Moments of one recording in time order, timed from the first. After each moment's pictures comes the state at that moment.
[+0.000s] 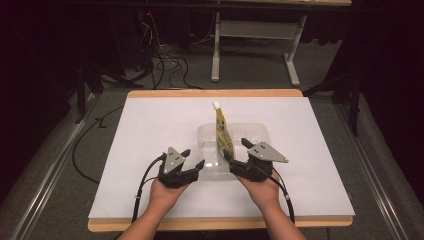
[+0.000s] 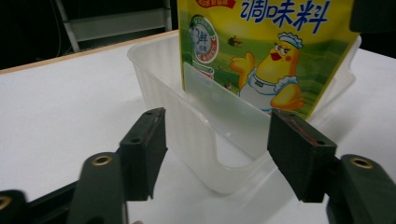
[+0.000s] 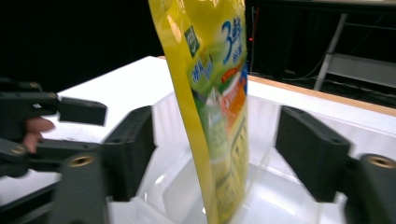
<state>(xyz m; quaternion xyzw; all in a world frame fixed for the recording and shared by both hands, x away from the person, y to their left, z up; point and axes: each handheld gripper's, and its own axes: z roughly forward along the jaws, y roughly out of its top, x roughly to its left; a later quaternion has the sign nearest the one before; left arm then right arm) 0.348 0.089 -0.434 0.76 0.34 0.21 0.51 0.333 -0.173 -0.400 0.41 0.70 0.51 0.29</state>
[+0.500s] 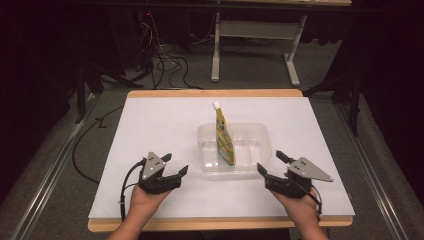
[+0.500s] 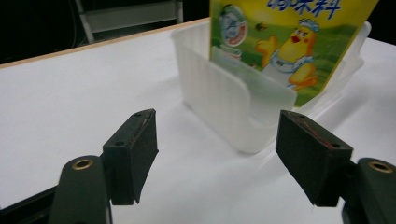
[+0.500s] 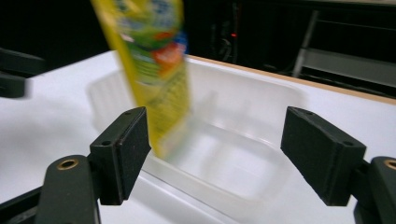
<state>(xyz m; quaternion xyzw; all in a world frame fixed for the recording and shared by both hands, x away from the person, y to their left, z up) 0.331 0.146 -0.426 0.76 0.37 0.22 0.49 0.285 -0.265 -0.402 0.42 0.69 0.50 0.31</state>
